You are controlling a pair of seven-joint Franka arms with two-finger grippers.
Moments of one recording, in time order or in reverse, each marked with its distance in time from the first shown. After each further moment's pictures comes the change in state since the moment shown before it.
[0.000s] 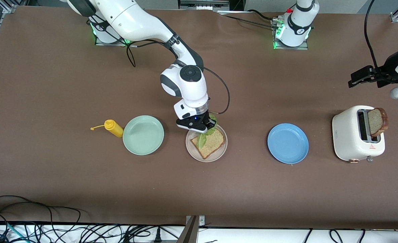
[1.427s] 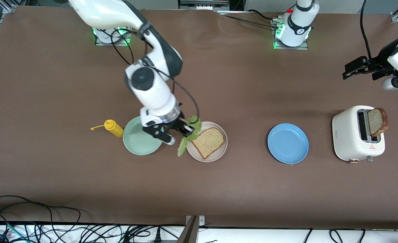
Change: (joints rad) left arm -0.047 -0.021 0.001 0.010 0.002 -0.052 -0.015; right arm -0.122 -0.134 0.019 -0.011 0.242 -0.066 -0.101
